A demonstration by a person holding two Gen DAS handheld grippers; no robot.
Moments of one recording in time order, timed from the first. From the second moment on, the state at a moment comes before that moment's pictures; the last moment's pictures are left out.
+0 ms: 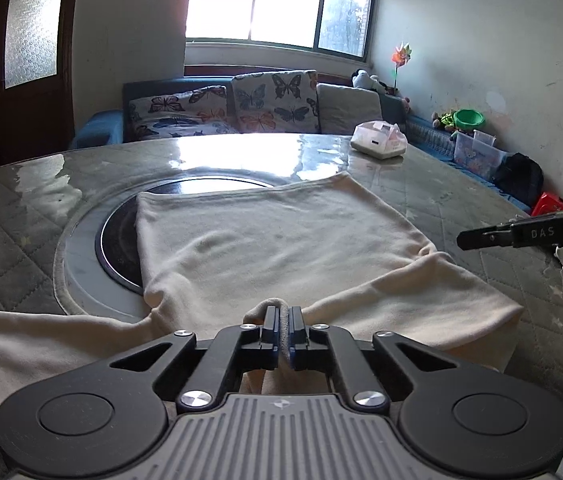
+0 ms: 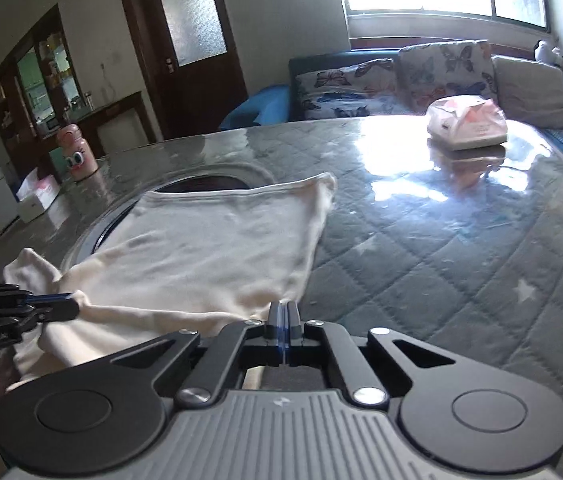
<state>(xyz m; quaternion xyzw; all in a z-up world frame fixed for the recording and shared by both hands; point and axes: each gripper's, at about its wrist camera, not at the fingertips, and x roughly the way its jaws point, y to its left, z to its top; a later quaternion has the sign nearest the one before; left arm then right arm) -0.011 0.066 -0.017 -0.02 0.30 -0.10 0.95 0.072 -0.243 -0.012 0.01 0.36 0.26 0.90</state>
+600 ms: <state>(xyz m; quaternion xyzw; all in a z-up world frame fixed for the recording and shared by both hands) -0.015 0.075 -0.010 -0.01 0.30 -0.07 0.95 0.014 -0.244 -0.014 -0.02 0.39 0.33 0.86</state>
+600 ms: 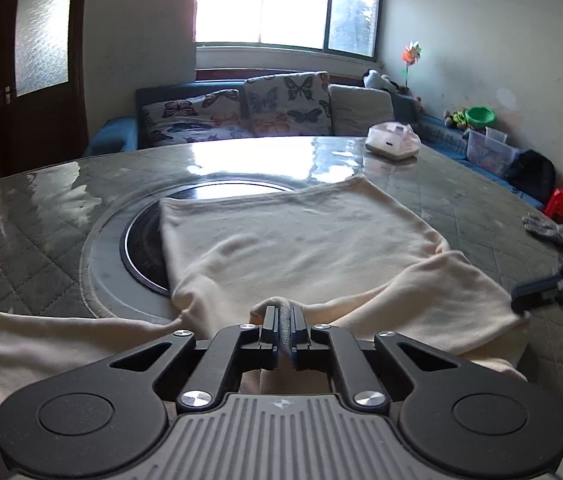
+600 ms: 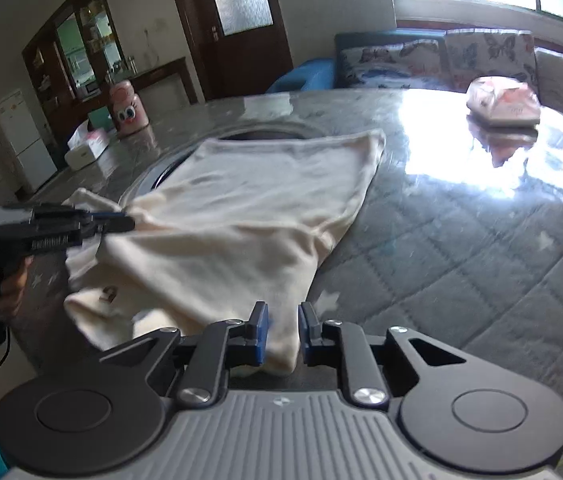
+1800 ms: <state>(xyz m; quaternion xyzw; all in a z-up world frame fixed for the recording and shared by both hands) -0.017 0.066 -0.010 0.01 0.30 -0.09 0.95 0.059 -0.224 -0.026 -0.06 0.36 0.27 0.89</state>
